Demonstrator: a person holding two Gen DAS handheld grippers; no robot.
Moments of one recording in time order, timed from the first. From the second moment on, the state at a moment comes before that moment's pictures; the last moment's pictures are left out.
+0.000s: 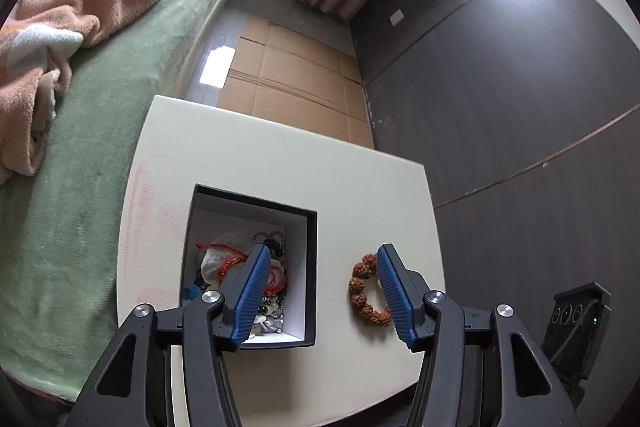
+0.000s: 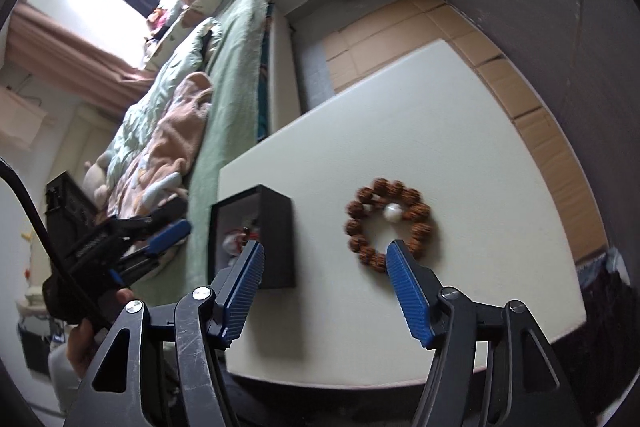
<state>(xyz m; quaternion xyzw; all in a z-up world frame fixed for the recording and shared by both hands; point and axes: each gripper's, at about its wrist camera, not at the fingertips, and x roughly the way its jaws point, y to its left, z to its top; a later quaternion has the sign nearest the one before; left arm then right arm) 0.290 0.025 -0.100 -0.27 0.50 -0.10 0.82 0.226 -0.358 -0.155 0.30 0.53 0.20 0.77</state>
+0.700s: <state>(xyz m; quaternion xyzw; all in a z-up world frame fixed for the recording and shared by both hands) 0.266 0.047 -0.111 -0.23 0.52 -0.06 0.82 0.268 -0.320 -0.239 0.22 0.63 0.10 0.74</state>
